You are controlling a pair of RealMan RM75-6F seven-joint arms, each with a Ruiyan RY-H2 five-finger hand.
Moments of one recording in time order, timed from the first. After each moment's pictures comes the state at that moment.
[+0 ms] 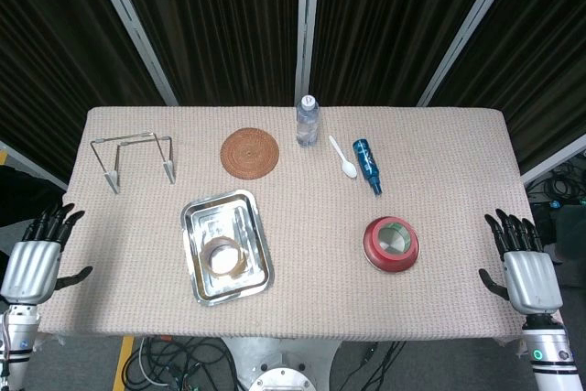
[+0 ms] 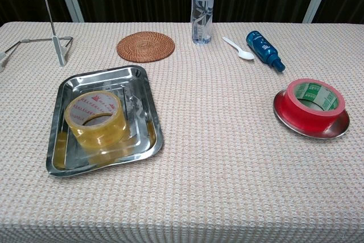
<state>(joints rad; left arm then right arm) -0.12 -1.20 -0.05 -1.56 1.51 1.49 0.10 0.10 -1.16 0.06 -1.63 -1.49 1.45 -0.15</state>
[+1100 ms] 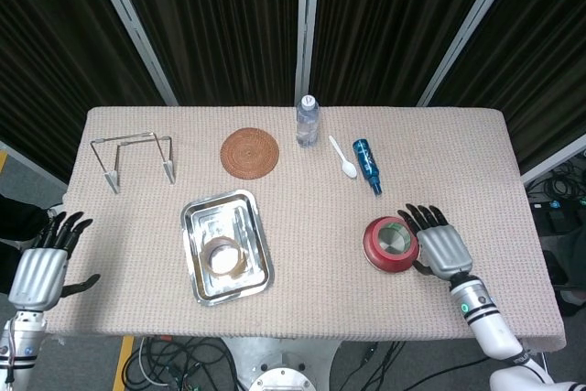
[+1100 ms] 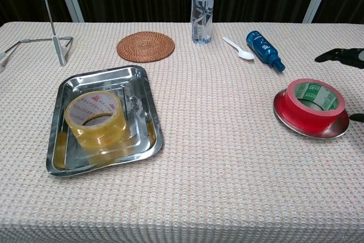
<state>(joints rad) -0.11 -1.23 -0.02 -1.52 1.53 1.50 0.04 0.41 -1.27 0.12 -1.68 -1.26 0.99 -0.40</state>
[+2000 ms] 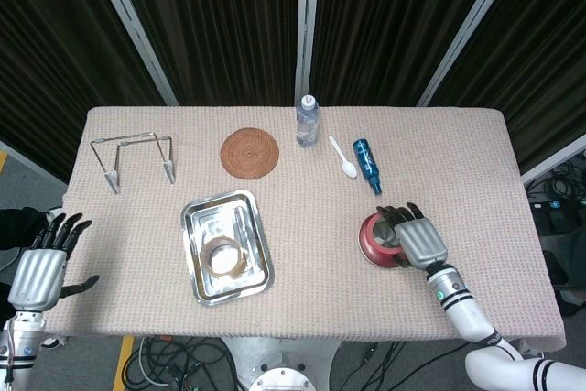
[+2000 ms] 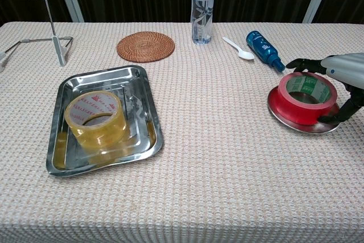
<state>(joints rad) -0.11 -1.24 -0.02 -1.50 1.53 1.48 0.02 0.50 -1.37 0.10 -1.59 -1.22 0.98 -0.40</state>
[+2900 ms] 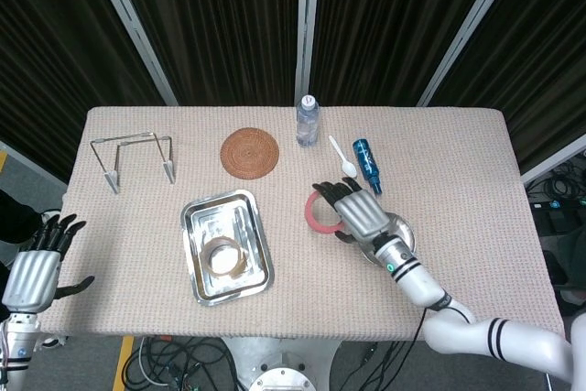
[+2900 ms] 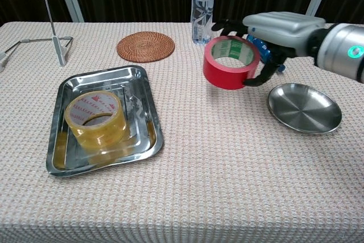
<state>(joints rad) -0.09 -1.23 -0.02 -1.48 1.52 1.49 -0.02 0.75 -1.51 0.23 -1.54 -1.21 0.86 -0.39</state>
